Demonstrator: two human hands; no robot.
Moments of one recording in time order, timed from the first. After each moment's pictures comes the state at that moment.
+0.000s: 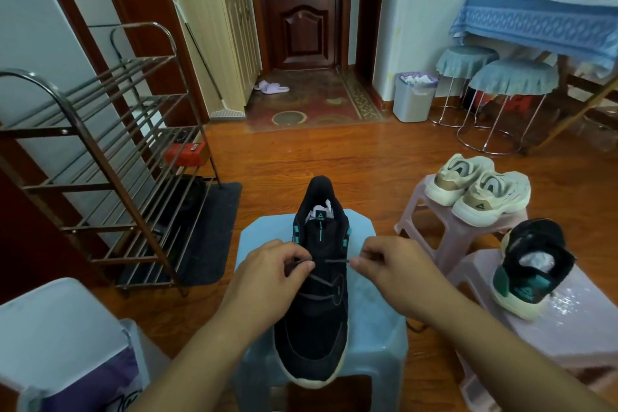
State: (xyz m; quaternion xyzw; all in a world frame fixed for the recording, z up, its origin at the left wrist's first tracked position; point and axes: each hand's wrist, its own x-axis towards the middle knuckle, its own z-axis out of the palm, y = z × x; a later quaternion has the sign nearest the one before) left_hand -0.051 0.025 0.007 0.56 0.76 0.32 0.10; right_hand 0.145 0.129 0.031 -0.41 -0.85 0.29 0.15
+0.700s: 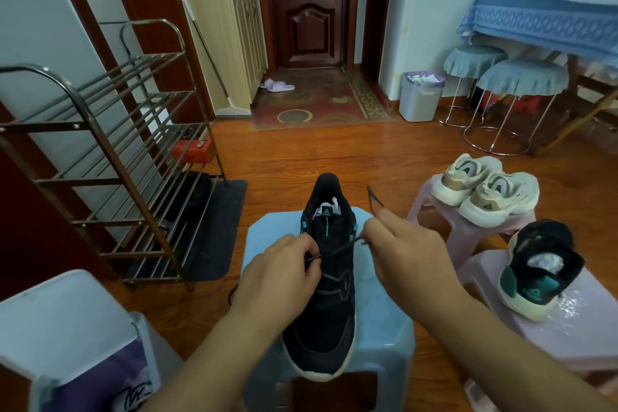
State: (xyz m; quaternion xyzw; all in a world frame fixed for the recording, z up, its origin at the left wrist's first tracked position) left_hand -0.038 0.024 0.014 0.57 0.78 0.24 0.04; right_hand 0.141 0.126 0.034 -0.27 -0.91 -0.08 0.31
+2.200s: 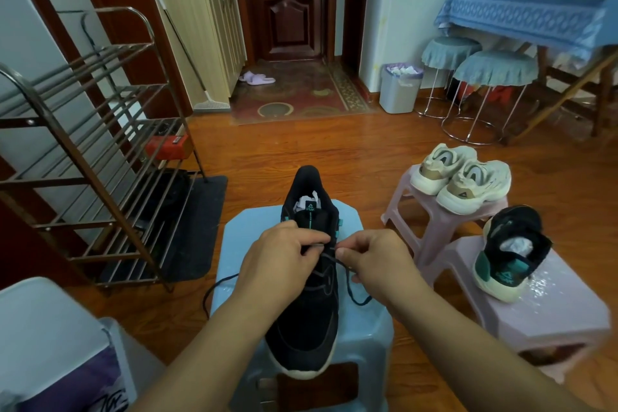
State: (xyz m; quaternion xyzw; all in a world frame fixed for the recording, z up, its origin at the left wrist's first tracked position) left_hand -0.023 0.055 0.014 0.57 0.75 0.32 0.11; right_hand 0.131 0.122 0.018 -0.53 -0.68 0.46 0.21
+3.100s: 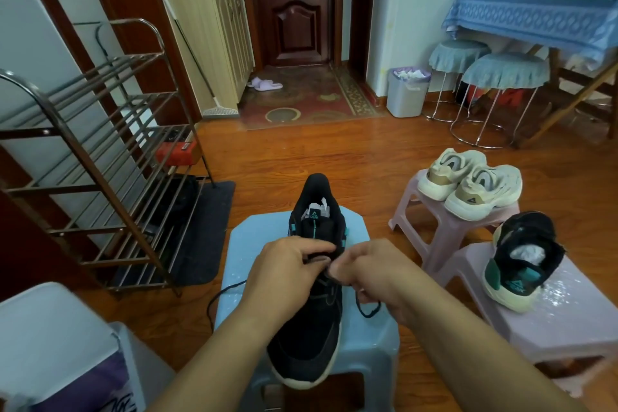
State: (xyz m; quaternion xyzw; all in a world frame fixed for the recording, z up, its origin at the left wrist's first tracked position) left_hand -0.020 0.053 0.008 0.53 0.74 0.37 0.20; right_hand 0.133 0.123 0.043 -0.52 -0.62 0.58 0.08
